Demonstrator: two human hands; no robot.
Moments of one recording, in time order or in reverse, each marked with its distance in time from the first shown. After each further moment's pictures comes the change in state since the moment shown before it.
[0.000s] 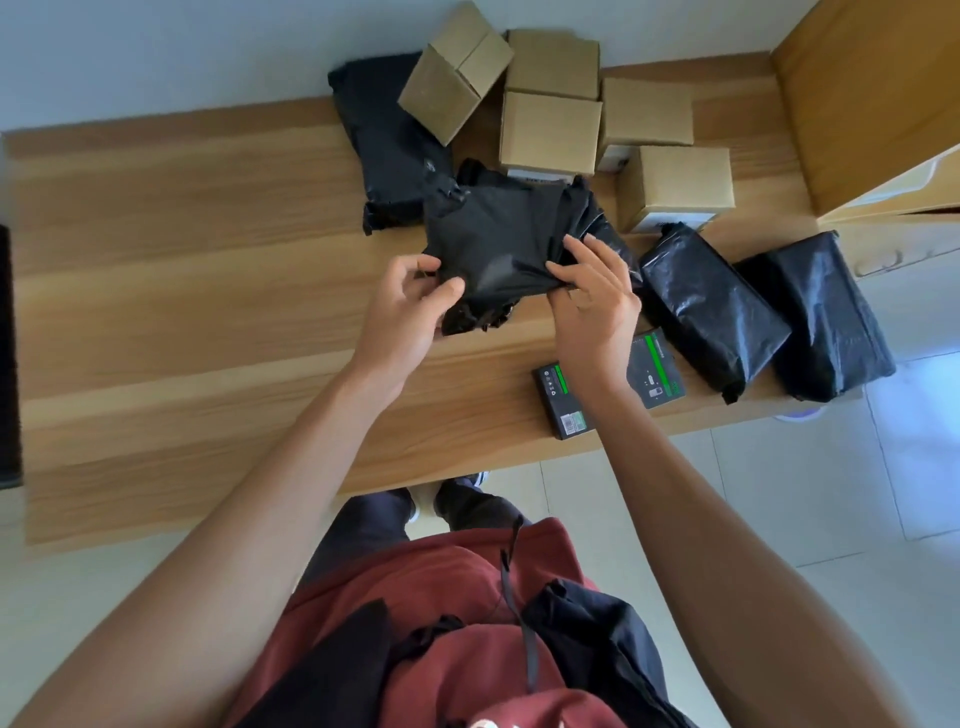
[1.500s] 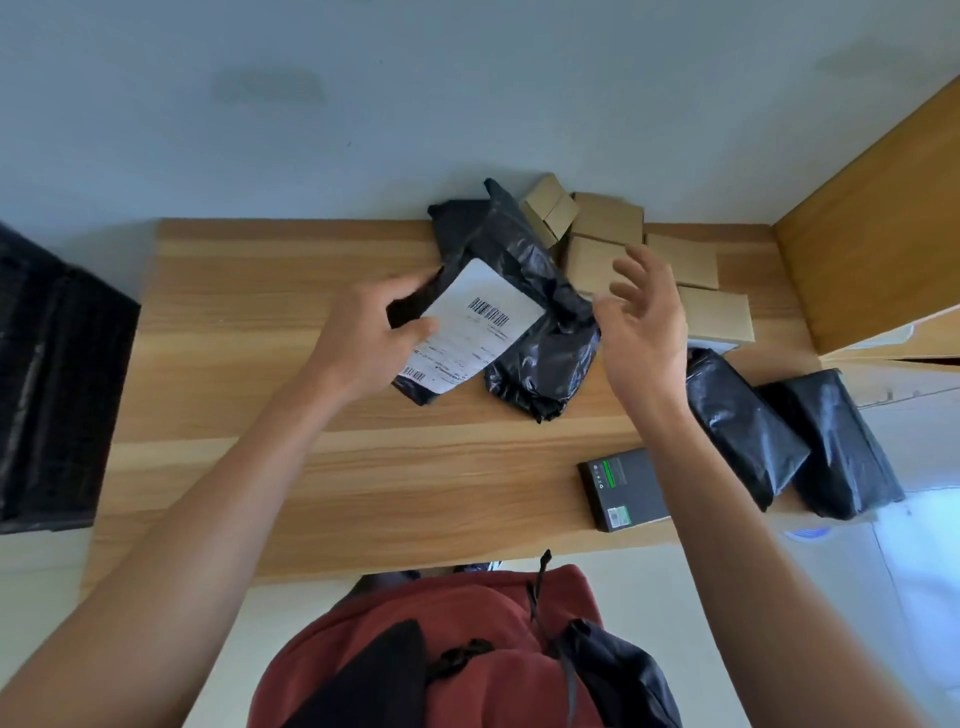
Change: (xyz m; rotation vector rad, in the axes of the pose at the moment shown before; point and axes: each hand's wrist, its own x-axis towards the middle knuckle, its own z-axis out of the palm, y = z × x) left_hand -0.002 0.078 -0.145 0.517 0.046 0.520; right_hand 0.048 -0.151 -0.015 0.247 -0.132 0.201
